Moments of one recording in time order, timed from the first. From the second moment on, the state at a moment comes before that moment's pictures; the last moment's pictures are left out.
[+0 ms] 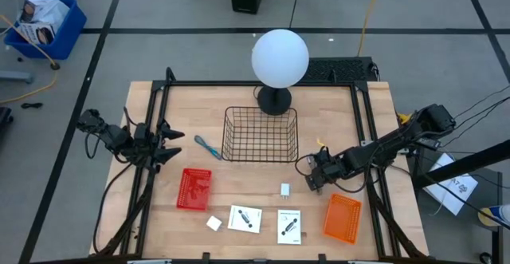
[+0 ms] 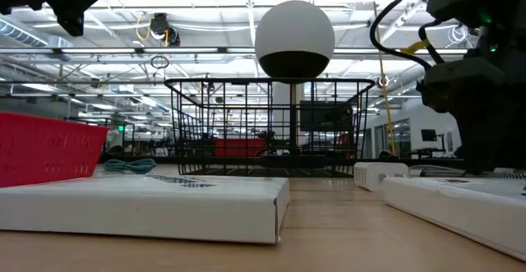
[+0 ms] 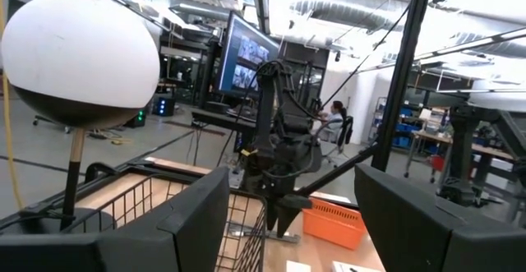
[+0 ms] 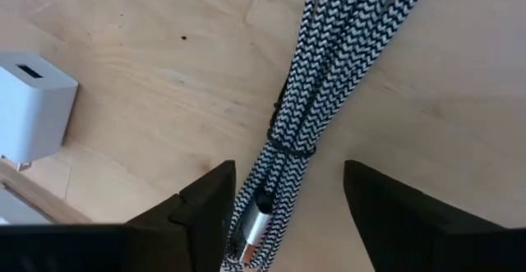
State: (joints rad) left arm -0.54 0.01 0.18 0.11 -0.55 -0.07; right arm 0.37 1.36 0.53 -0.48 0.03 1.51
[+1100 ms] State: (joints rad) left arm -0.54 0.01 0.18 0.10 -0.54 -0.11; right arm 0.43 1.25 0.59 -0.47 0.08 1.46
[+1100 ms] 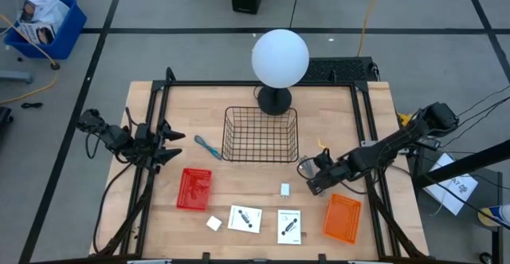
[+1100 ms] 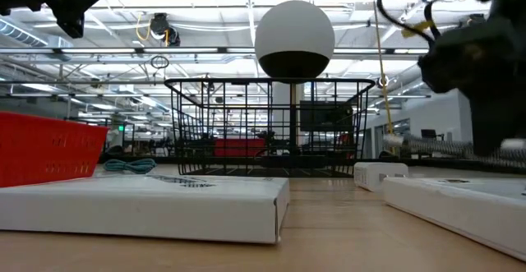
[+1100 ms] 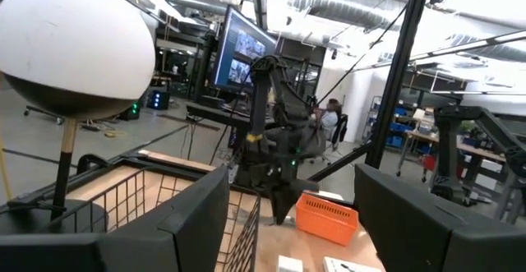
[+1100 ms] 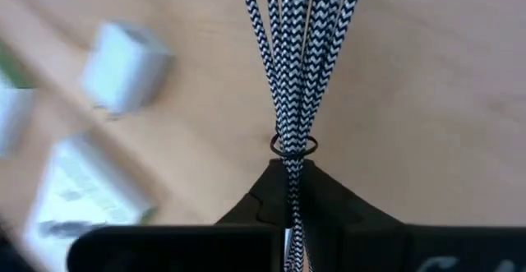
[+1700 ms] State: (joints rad) left arm -0.54 0.09 0.18 0.10 -0.46 -0.28; right arm 0.58 1.20 0.60 0.00 0.44 1.19
